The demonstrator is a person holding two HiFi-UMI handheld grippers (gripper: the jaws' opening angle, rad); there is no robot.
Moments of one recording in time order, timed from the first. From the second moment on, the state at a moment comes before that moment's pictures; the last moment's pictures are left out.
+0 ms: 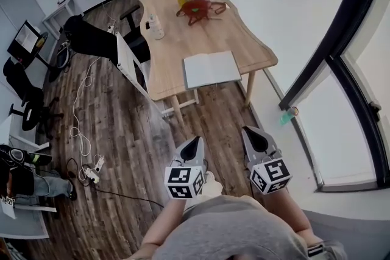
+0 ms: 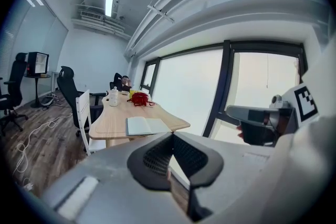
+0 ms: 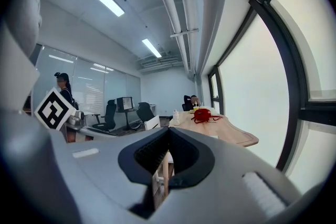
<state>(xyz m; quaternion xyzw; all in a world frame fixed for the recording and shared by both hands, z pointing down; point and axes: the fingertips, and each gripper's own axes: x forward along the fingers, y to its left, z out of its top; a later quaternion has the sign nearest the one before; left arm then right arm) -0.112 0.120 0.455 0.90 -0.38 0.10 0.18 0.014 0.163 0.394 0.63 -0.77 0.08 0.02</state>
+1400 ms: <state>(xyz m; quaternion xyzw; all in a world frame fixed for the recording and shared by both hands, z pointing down) -0.082 -0.101 0.495 0.89 -0.40 0.12 0.20 0.095 -0.067 0.453 0.64 -0.75 0.14 0.05</state>
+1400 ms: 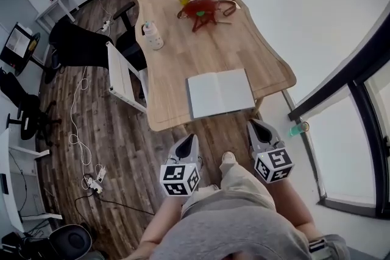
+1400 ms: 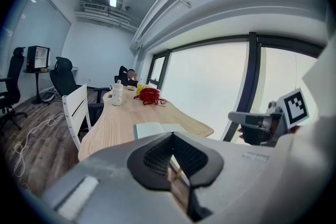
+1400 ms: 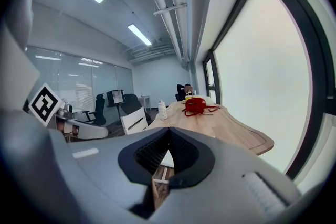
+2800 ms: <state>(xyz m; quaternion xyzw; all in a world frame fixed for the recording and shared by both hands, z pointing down) 0.019 -0.187 0.528 0.87 -0.43 0.14 0.22 0.217 -0.157 0.660 0.58 -0.72 0.34 0.14</state>
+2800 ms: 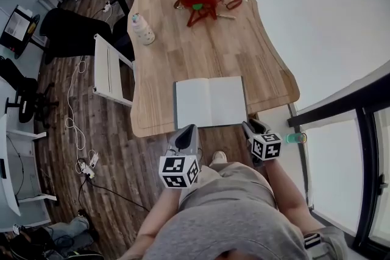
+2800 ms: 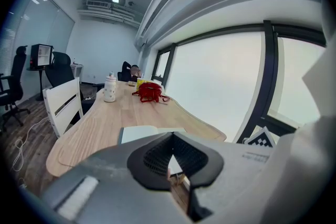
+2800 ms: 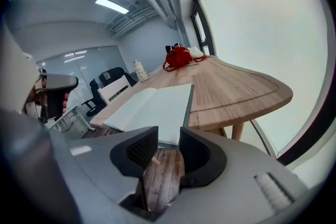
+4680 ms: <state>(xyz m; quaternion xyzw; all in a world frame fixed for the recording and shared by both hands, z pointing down) 0.015 -0.179 0.526 0.86 -0.45 0.14 0.20 0.217 -0.177 0.627 0.55 -0.75 0.37 0.05</state>
